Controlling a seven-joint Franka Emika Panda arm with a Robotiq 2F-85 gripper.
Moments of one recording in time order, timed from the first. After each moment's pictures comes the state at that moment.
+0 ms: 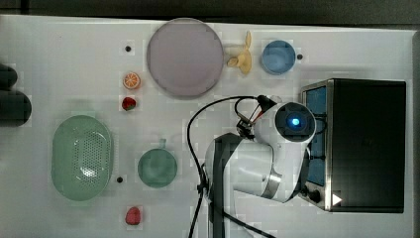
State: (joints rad) arm -0.22 0.14 -0.02 -2.32 0.00 0.78 -0.45
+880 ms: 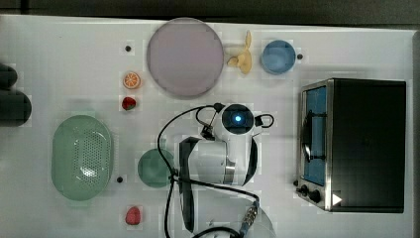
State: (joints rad) arm -0.13 0.39 0.05 -2.34 0.00 0.99 -0.46
